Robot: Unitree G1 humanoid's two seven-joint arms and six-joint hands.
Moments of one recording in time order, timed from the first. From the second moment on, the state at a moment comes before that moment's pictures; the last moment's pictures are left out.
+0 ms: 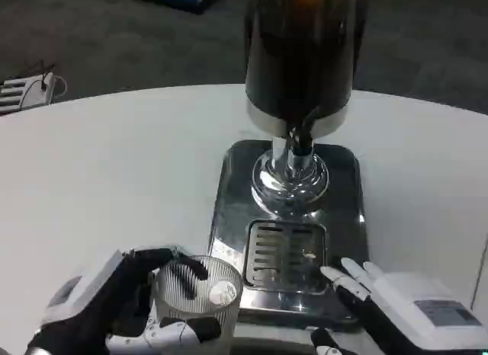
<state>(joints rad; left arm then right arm) -0.14 0.50 0.03 0.23 0.33 -0.61 -0.08 0.12 -0.28 0.17 -0.78 -1.06 0.20 0.60</state>
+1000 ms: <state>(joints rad) -0.25 0.48 0.03 0.35 0.40 -0.59 0.03 0.14 -0.28 0.15 -0.79 -1.06 0.20 0.60</state>
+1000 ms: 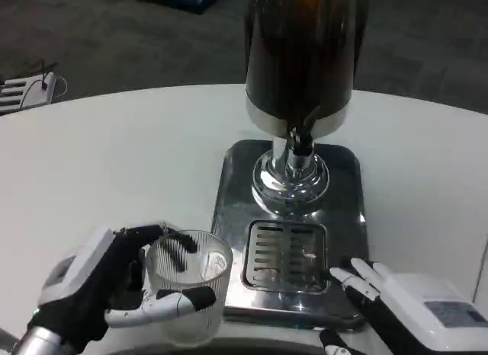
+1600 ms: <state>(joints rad) -0.75 0.41 -0.10 0.86 0.52 -0.66 0.33 0.21 -0.28 0.09 -0.87 -1.04 0.20 0.60</state>
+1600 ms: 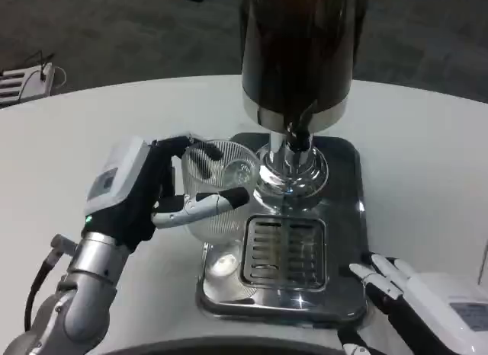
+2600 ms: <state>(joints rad) -0.84 0.37 -0.31 0.90 0.60 -0.67 0.29 0.19 -0.31 0.01 -0.83 -0.95 0.19 0.56</state>
